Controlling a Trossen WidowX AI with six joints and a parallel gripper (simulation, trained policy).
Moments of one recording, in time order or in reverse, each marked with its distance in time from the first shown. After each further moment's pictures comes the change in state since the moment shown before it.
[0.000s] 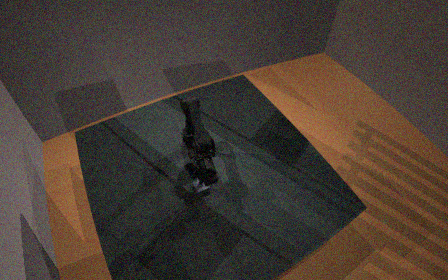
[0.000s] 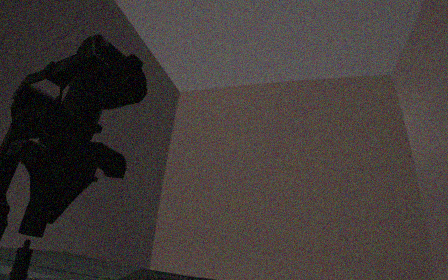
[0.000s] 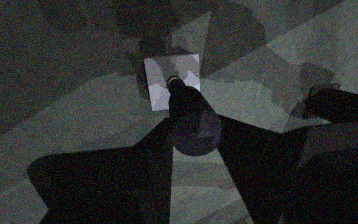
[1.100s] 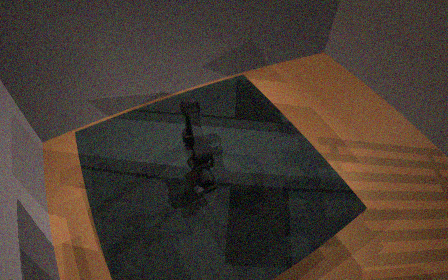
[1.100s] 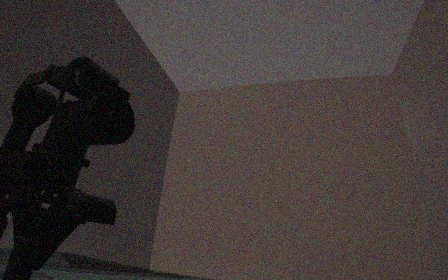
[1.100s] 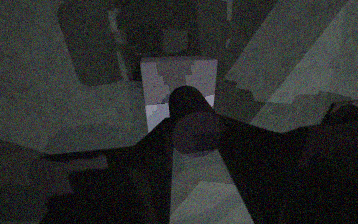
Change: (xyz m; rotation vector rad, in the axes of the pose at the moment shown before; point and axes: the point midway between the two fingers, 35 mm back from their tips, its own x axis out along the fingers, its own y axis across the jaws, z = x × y) arm 0.060 0.003 0.004 -0.062 0.041 -0.052
